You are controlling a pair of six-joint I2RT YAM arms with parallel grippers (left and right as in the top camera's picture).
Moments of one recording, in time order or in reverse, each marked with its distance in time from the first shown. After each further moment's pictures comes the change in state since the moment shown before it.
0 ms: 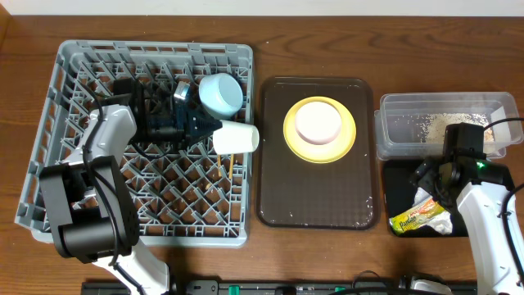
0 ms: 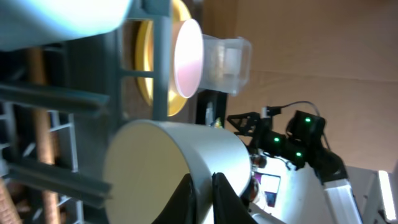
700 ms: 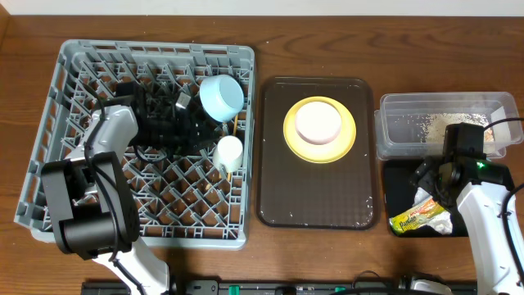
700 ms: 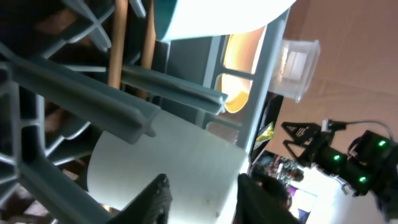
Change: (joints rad) left arm 0.004 0.017 -0.003 -0.005 -0.209 -0.049; right arm 0.000 0.000 0.000 0.000 0.000 0.000
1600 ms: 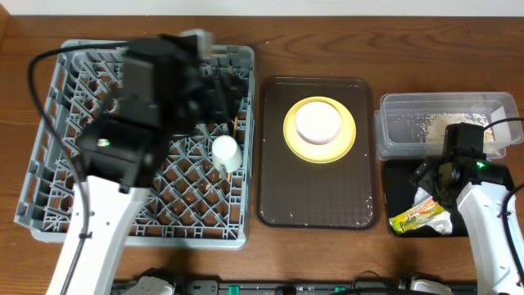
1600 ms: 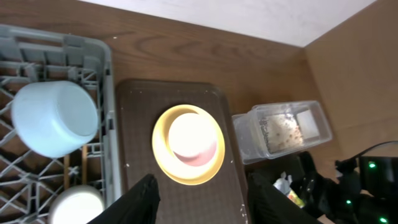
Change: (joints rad) left arm -0.528 -0.568 0.349 0.050 -0.739 -0.420; right arm 0.000 0.000 0.000 0.000 0.000 0.000
